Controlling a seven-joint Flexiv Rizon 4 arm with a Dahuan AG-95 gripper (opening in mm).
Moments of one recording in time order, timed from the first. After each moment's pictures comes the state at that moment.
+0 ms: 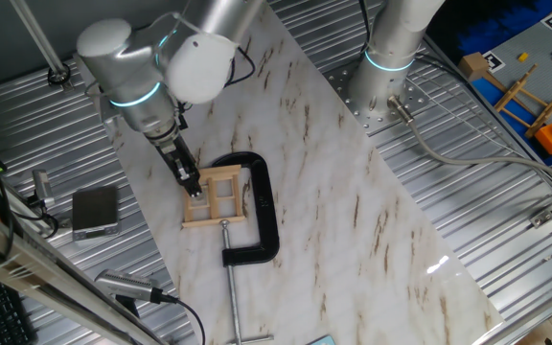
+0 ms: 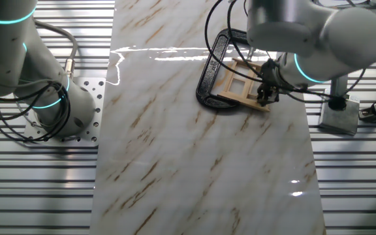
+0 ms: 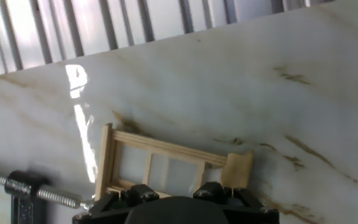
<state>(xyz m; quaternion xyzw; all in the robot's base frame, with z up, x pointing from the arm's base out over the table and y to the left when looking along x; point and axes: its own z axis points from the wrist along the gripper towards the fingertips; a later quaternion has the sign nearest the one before) 0.569 0.062 0.033 -0.04 -0.99 -0.13 0.07</state>
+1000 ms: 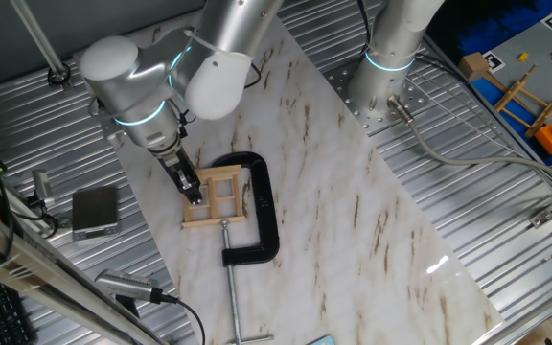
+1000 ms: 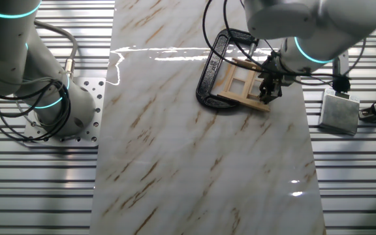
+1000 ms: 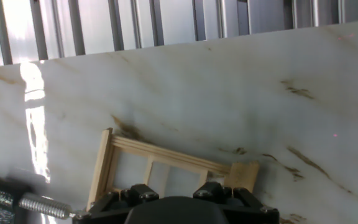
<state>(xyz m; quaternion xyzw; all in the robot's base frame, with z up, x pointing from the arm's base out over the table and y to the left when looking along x) 0.576 0.069 0.026 -0.04 -0.99 -0.10 0.07</state>
